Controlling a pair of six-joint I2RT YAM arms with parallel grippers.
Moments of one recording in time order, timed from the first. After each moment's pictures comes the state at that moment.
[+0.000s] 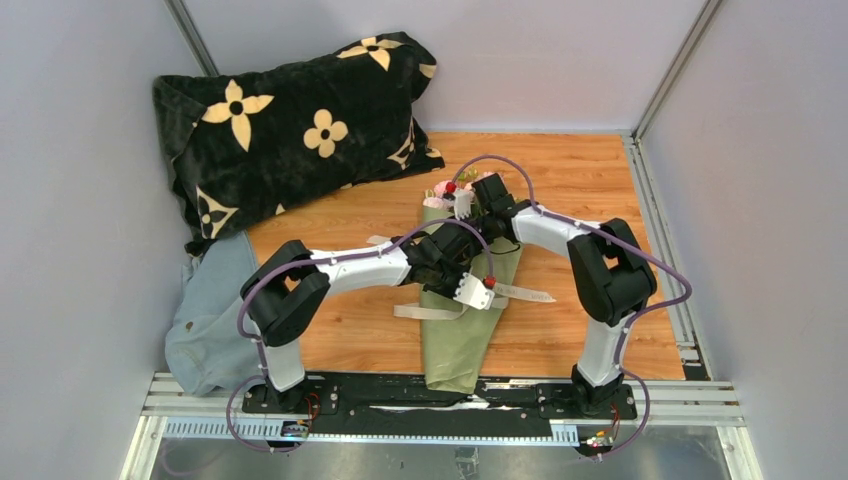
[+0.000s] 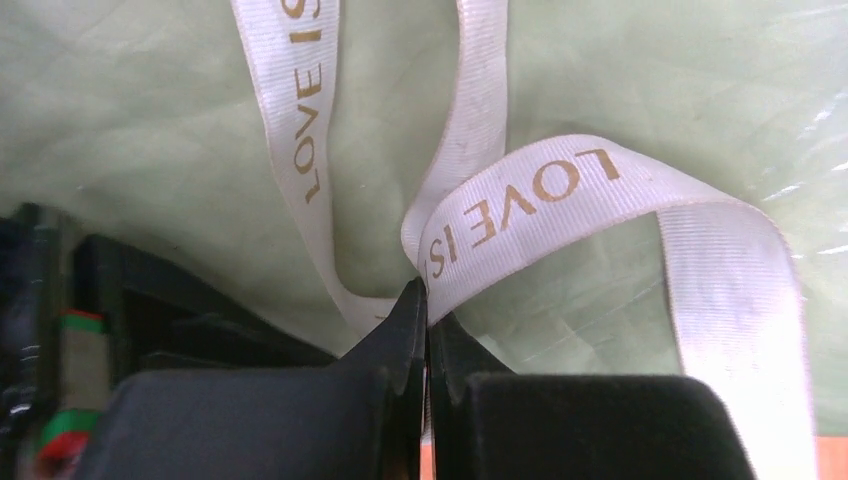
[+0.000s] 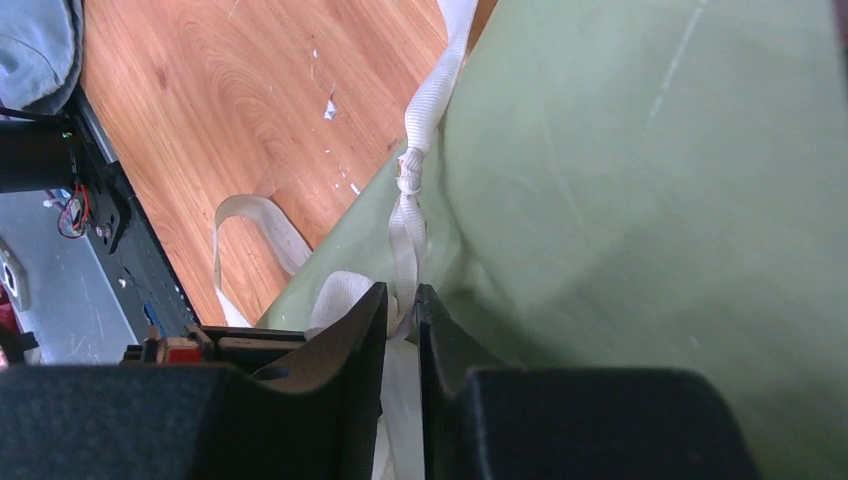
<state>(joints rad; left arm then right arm) -0.92 1.81 1.15 -0.36 0.18 1.11 0.50 1.86 1.18 -0.30 -0.70 0.06</state>
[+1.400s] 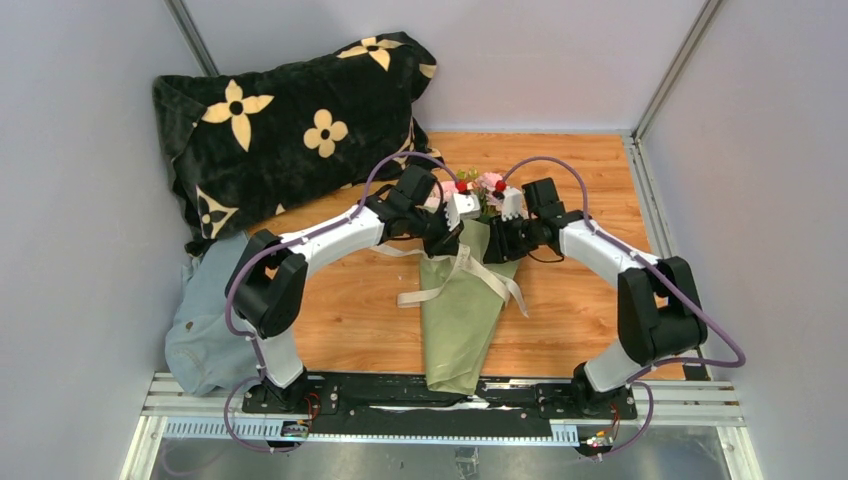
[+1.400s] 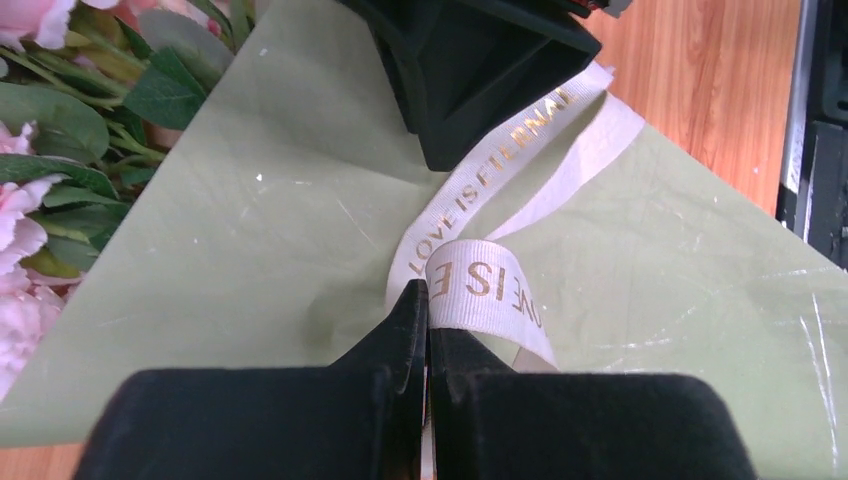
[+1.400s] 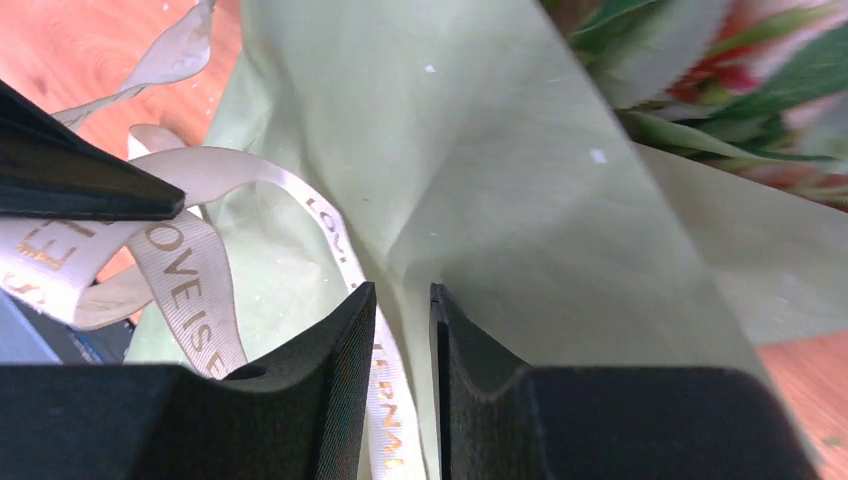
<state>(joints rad) -0.67 1.78 1.29 -0.33 0.66 0.42 0.32 1.56 0.96 -0.38 -0.55 0.00</state>
